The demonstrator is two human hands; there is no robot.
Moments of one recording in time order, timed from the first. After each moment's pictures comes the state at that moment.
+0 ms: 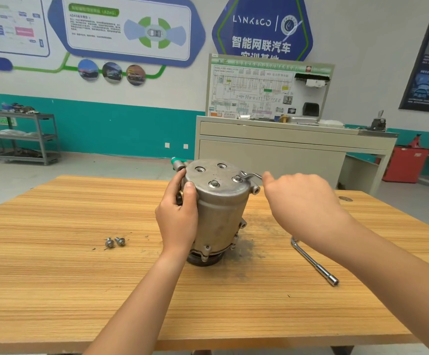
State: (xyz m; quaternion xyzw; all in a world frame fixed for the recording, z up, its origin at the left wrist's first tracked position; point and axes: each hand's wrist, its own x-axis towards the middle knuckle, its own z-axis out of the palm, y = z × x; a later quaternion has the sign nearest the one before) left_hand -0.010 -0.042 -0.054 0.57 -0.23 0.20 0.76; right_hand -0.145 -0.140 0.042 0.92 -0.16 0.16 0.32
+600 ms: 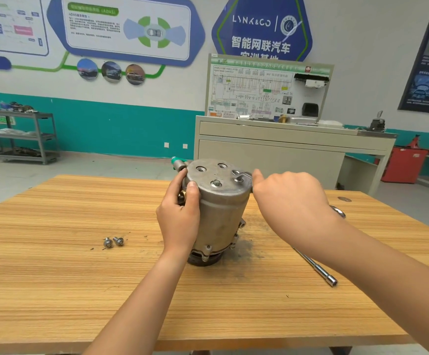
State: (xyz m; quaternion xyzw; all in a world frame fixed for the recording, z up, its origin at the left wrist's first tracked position) left_hand -0.010 -0.045 -0.056 0.58 -0.24 0.21 0.75; right_hand -0.143 -0.129 0.044 0.92 -0.12 0.17 0.32
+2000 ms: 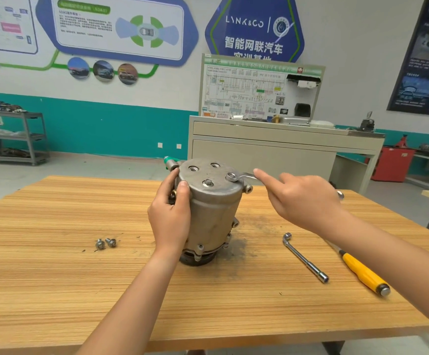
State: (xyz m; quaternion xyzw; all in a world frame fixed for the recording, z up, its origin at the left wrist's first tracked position) left_hand -0.008 -0.044 -0.055 0.56 -0.23 0.19 0.77; right_hand -0.142 -0.208 0.019 0.88 0.00 0.36 0.30
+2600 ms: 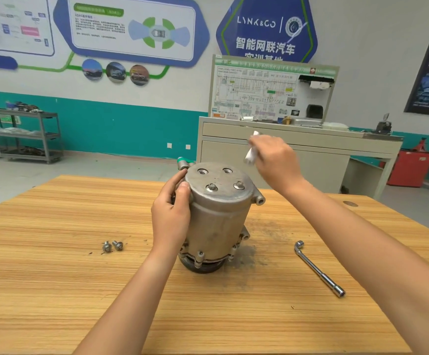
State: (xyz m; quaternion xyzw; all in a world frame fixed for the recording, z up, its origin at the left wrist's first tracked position) left_hand 0.006 -0.035 -0.049 0.55 -0.25 0.14 0.78; right_hand -0.041 -0.217 0.044 0.84 0.06 0.53 0.10
